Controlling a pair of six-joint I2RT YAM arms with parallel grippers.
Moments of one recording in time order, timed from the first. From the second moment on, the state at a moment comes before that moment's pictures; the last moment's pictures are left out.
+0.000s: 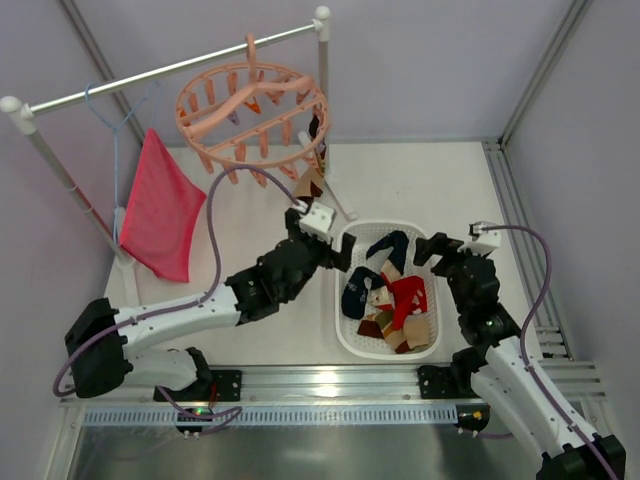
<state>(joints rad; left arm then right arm) -1.15 1.28 0.87 0.28 -0.54 -0.09 0.29 0.55 0.32 0.04 0.27 0.39</state>
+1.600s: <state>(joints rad) -0.70 2.18 1.28 0.88 -0.66 0.10 0.24 0.86 0.29 0.39 -0.03 0.45</state>
